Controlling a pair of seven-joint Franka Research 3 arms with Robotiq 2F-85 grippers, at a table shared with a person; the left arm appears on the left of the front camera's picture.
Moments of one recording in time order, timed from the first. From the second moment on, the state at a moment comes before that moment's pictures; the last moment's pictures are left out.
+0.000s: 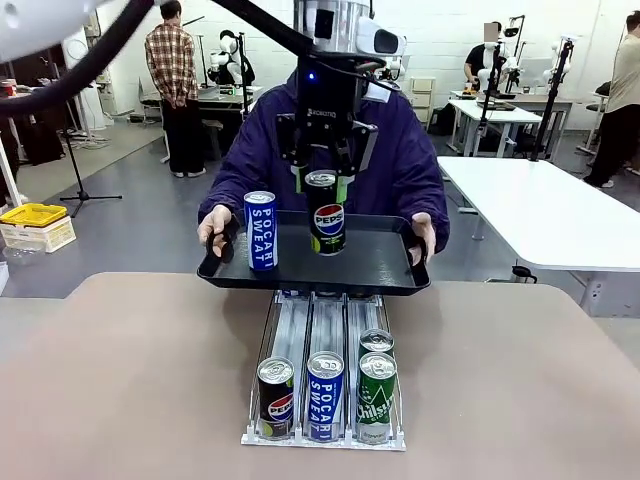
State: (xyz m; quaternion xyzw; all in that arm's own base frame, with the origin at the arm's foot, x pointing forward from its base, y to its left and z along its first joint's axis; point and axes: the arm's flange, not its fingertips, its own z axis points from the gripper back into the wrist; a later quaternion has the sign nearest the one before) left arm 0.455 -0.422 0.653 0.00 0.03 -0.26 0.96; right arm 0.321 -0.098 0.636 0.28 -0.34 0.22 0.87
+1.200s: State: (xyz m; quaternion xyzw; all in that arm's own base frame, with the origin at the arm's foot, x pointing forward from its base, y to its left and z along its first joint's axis) left arm 0.493 -0.449 0.598 0.02 0.05 -0.27 0.96; right arm 0.321 -0.098 0.636 0.28 -0.34 0.22 0.87
